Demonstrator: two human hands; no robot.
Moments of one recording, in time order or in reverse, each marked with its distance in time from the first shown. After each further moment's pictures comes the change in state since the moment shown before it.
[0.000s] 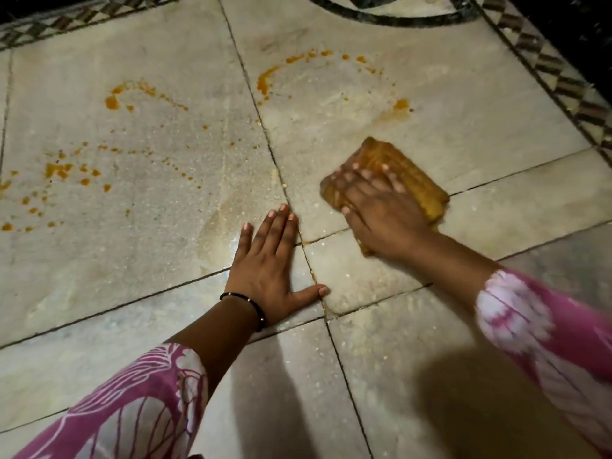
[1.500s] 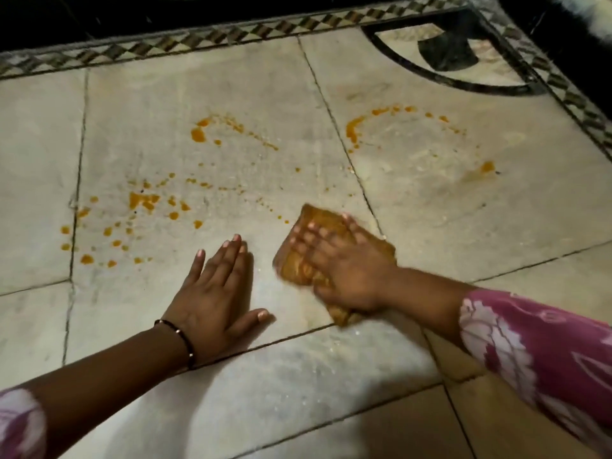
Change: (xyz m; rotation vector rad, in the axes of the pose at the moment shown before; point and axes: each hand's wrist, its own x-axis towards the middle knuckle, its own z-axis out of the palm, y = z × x) left_hand -0.044 -0.214 -0.053 0.008 -0.099 0.033; right_hand 0.106 -0.161 -0.001 -0.197 -0.349 -0.300
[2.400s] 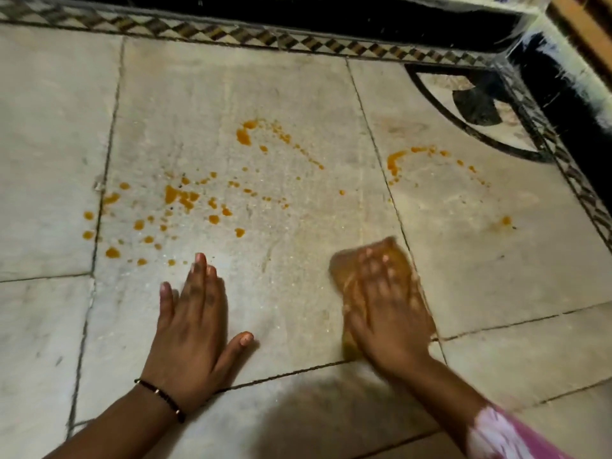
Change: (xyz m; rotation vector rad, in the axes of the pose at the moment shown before) left_hand -0.048 -0.045 0.029 -0.206 0.208 -0.209; right_hand -0.009 -0.050 0.015 0.215 0.188 0.503
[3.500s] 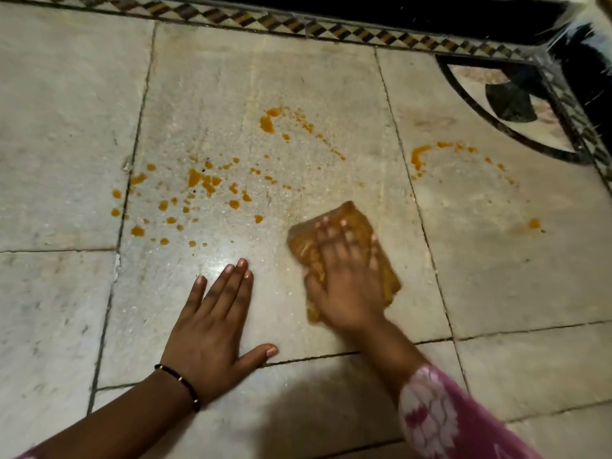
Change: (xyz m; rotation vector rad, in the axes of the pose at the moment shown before) left_hand -0.012 0.002 0.013 0.098 -0.086 0.069; right_hand 0.044 -0.066 0.005 0.057 0.074 -0.114
